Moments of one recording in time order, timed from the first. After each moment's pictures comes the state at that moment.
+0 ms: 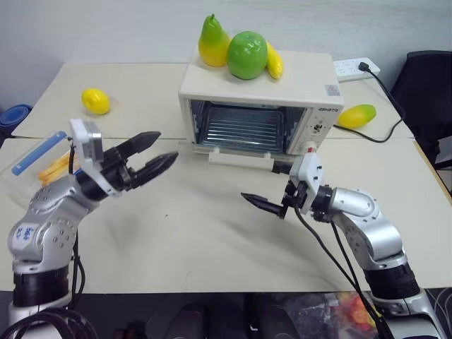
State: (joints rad) left arm -0.43 0.63 0.27 -0.15 -0.76 0.49 -0.76; right arm -0.36 -0.51 0.11 -0.21 0.36 0.24 0.86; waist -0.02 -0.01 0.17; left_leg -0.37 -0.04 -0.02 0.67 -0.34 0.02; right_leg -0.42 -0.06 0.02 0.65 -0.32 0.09
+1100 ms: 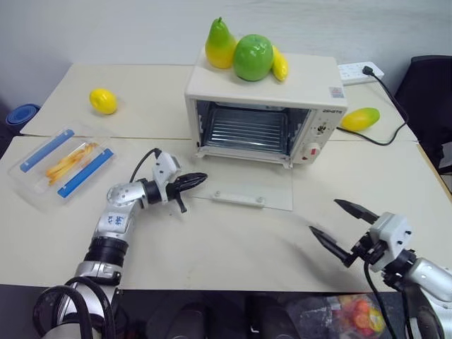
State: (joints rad) left arm -0.50 0.44 -0.01 0.38 -0.24 -0.06 -0.90; right arm 0.27 -0.57 -0.32 -0.39 0.44 0.02 0.80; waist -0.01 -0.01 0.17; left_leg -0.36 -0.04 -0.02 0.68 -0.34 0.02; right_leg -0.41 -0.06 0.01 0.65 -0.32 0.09
